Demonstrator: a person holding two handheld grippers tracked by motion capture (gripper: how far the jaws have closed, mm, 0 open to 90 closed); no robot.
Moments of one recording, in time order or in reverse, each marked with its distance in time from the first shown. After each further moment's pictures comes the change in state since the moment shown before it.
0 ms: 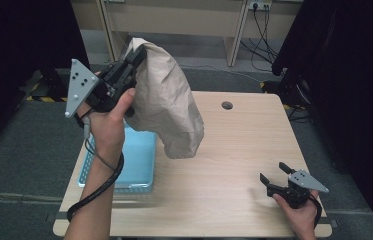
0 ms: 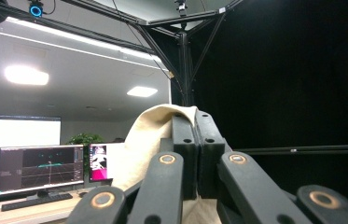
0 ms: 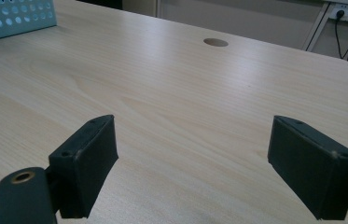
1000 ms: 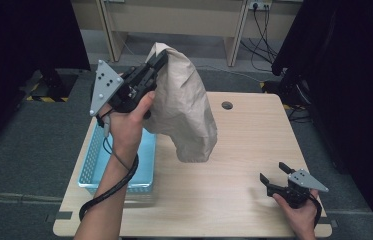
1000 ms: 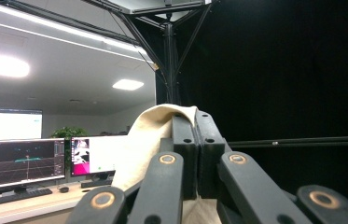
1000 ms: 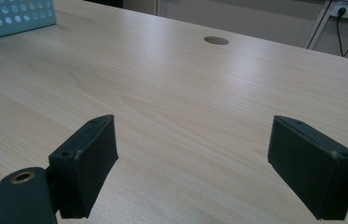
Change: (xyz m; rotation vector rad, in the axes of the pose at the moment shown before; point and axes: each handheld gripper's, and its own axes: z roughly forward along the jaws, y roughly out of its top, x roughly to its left) left arm -0.022 -0.018 0.020 0.026 -0.055 -0.028; right arm -0.001 0.000 0.001 0.005 0.002 -0.004
